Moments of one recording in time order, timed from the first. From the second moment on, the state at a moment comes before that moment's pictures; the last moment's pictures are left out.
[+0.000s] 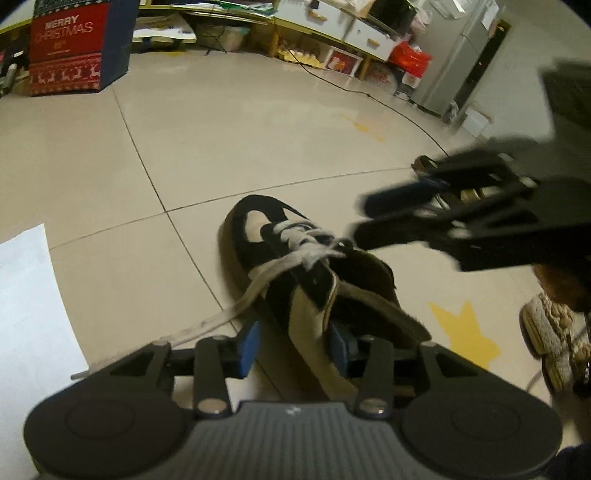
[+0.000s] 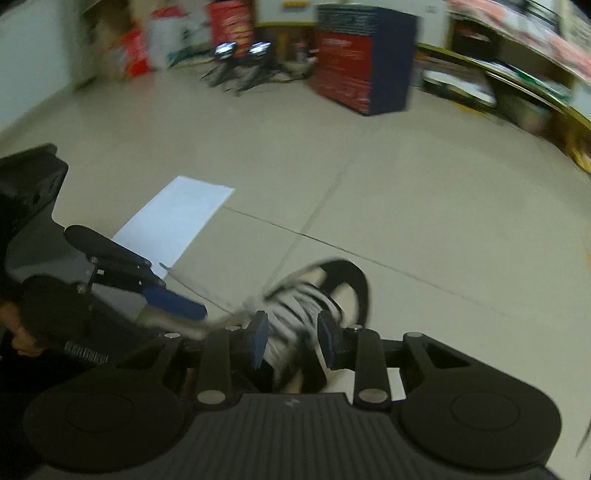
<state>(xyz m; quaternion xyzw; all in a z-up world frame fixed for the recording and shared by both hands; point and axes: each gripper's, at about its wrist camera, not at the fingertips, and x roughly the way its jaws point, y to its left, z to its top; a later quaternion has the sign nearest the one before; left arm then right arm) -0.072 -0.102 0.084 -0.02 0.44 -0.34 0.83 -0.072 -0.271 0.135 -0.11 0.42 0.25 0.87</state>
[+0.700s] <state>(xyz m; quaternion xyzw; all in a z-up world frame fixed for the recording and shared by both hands) -0.060 -0.071 0.059 -0.10 0.47 -0.34 0.81 -0.028 -0.267 0.110 -0.02 0.44 0.28 0.85</state>
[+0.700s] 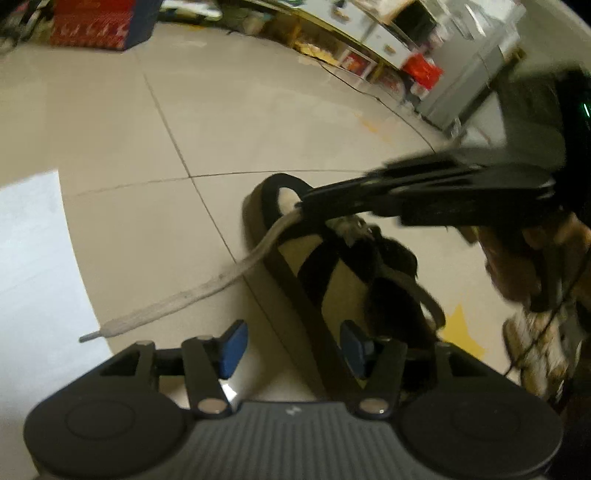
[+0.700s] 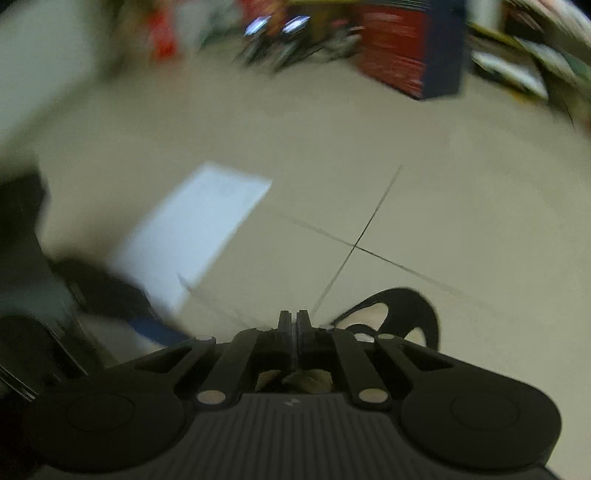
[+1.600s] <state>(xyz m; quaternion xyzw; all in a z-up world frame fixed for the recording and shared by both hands) -0.029 -0.153 0.087 -0.07 0.36 -0.40 0.84 -0.042 -0.341 0.096 0.34 0.38 0.26 0.82</state>
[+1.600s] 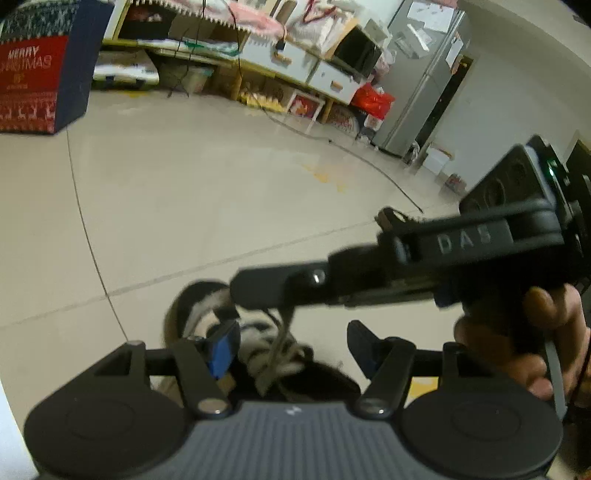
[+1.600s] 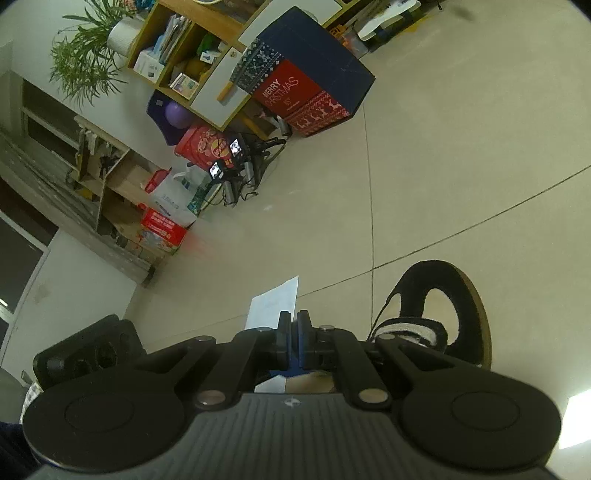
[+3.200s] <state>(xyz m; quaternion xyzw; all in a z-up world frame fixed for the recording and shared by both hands) -0.069 -0.172 0.207 0.33 0.11 -0.35 0.87 -0.072 -0.374 0.213 0.21 0.32 0.21 0.90</state>
